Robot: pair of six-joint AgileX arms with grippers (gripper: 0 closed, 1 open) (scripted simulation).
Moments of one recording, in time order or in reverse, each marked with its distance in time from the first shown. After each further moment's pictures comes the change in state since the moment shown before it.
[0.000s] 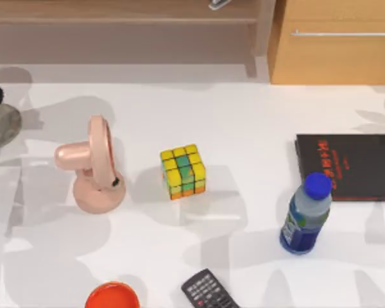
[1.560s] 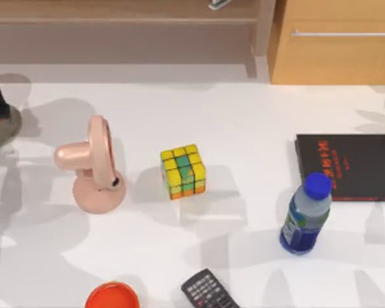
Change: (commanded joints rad) left arm 0.004 0.127 -0.009 0.132 0.004 -0.003; right arm 0.000 0.000 0.000 0.000 0.000 0.000
